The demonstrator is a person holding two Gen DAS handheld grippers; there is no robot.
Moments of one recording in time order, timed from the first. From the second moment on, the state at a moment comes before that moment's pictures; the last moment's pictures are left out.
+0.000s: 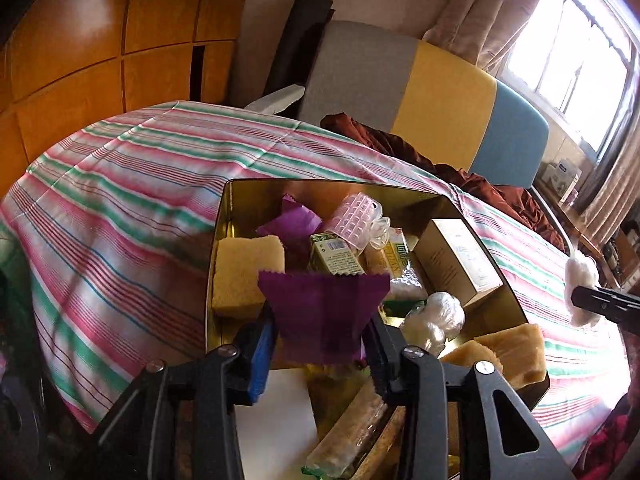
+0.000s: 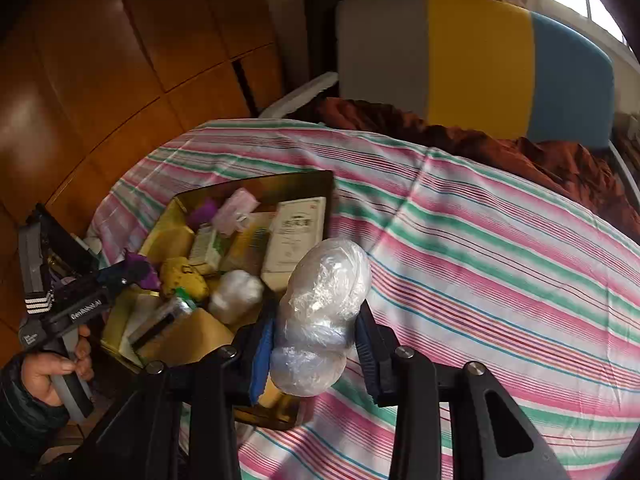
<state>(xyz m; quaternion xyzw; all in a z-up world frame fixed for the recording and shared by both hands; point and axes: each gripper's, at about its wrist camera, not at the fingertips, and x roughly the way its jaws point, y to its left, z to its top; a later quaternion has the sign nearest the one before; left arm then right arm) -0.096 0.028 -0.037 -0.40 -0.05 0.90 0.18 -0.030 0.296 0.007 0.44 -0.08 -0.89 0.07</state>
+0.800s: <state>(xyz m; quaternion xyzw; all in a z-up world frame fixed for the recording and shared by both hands) -0.045 0.014 0.016 -0.31 0.01 0.95 0.04 -0.035 0.194 -0.016 0.42 -0.02 -0.90 0.05</state>
